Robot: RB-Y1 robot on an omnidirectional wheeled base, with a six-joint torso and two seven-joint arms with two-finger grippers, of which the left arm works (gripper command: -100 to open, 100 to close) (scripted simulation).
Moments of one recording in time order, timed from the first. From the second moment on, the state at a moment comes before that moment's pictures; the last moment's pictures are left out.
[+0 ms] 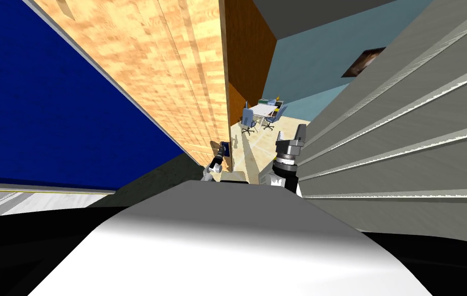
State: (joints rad) arm -0.07 0.05 -0.19 -1.19 0.17 -0.31 -0.13
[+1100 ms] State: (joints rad) arm -0.03 0.03 -0.25 -1.24 0.18 -0.30 -0.19
